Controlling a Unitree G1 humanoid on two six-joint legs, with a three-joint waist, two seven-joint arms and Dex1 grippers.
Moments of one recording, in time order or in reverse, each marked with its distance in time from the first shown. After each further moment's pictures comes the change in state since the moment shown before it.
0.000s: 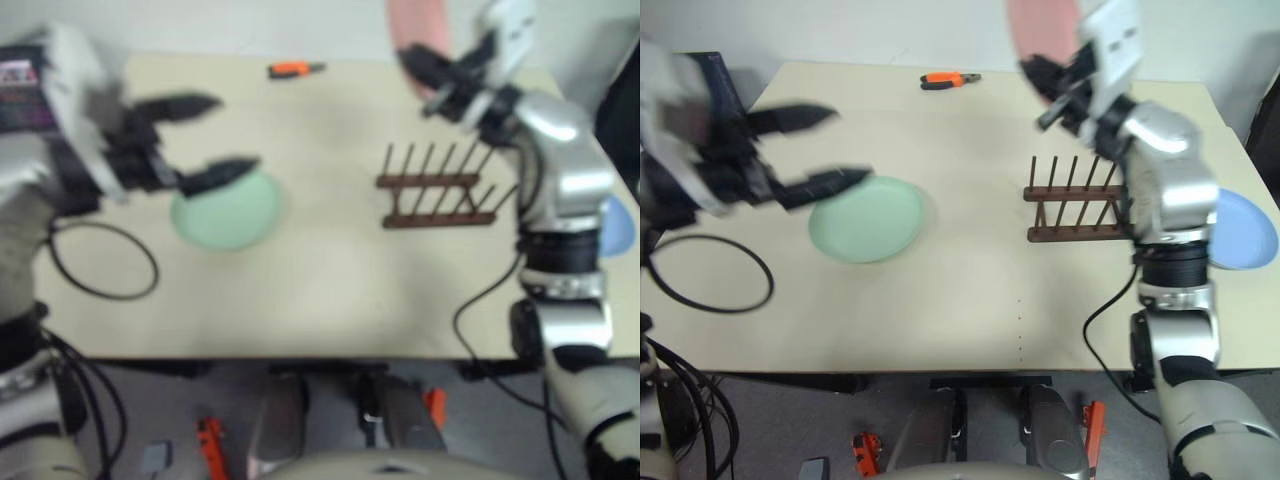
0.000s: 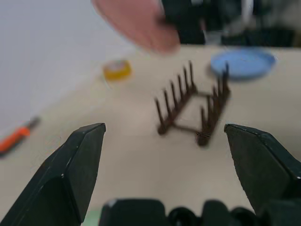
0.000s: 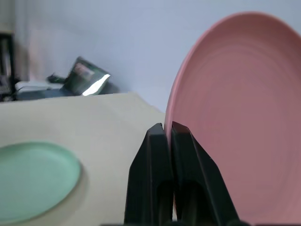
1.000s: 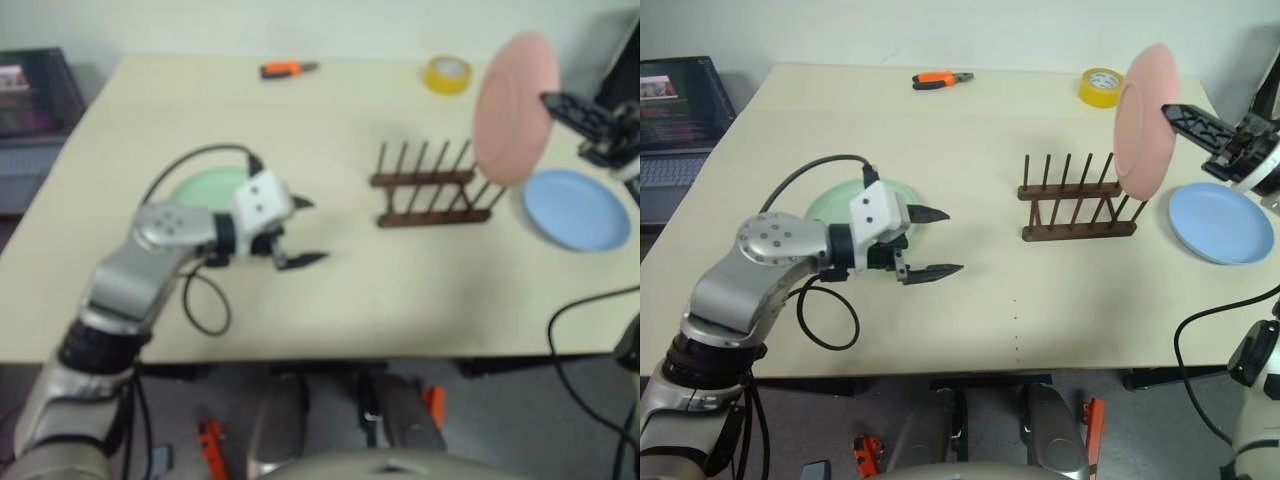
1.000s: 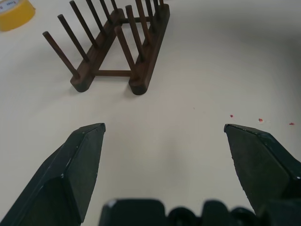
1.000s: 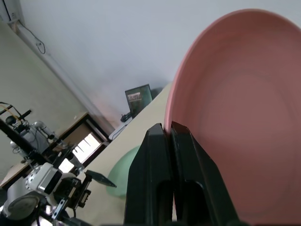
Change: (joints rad) left arm 0.028 -0.142 -0.414 0.050 0.328 -0.210 -0.019; right arm 0.116 -0.403 -0.293 0.337 0.505 0.569 0.330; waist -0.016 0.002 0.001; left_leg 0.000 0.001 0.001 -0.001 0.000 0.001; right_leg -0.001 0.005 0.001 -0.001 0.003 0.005
